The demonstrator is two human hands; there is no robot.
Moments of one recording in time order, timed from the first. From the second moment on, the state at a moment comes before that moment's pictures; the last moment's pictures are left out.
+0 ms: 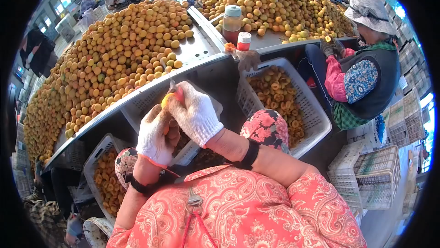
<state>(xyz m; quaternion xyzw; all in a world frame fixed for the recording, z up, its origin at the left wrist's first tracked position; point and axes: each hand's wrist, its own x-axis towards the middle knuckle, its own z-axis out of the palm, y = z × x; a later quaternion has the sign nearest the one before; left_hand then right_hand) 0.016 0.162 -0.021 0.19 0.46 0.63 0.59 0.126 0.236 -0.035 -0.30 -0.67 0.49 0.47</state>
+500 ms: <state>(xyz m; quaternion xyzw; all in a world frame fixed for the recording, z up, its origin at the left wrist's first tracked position) -0.020 0.146 -0.030 0.23 0.56 0.60 0.52 0.123 0.232 -0.047 -0.29 -0.79 0.36 0.41</state>
